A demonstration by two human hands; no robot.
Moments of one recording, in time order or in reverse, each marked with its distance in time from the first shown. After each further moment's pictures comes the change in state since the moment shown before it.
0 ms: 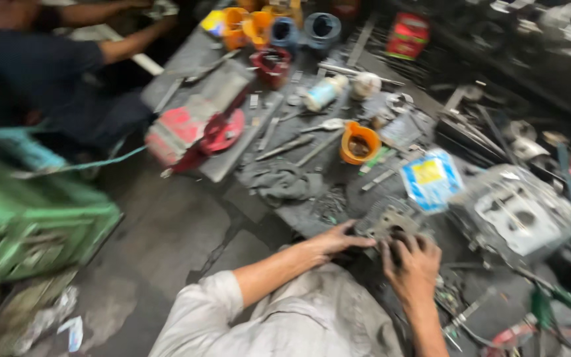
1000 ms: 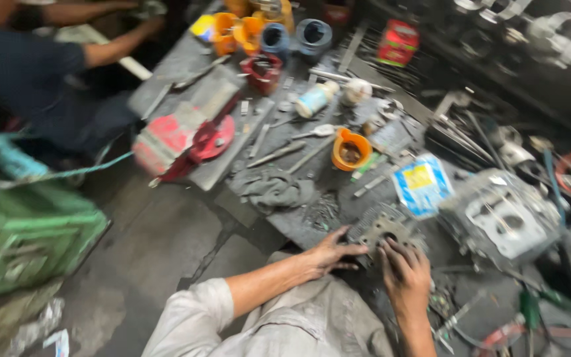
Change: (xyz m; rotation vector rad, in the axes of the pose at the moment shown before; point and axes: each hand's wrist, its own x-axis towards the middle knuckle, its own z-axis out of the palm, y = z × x) left_hand 0.001 -0.012 0.003 -0.237 -0.018 -0.041; right_hand -0.009 -0.003 0.004 0.198 0.112 0.099
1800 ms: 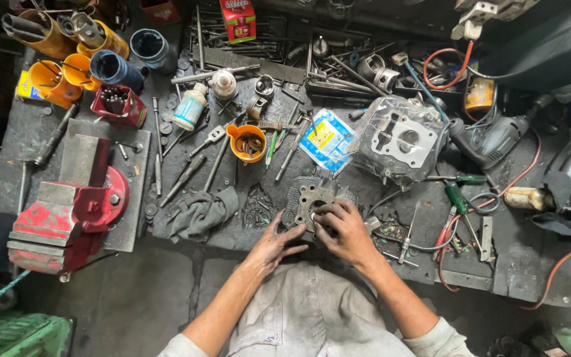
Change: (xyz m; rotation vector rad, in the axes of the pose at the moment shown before) left_hand -0.018 0.031 0.015 0.062 0.053 -0.122; right_hand -0.003 0.027 0.005 0.118 -0.116 -0.026
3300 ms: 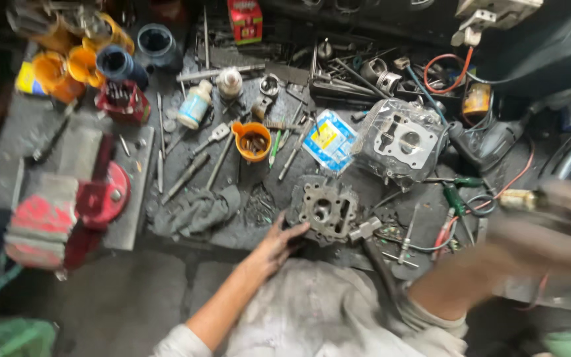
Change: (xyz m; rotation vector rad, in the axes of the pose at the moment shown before) left_hand 0.016 -0.008 -0.010 0.008 0.013 -0.034; right_hand 0.068 0.016 -0.142 -0.405 -0.505 0.421
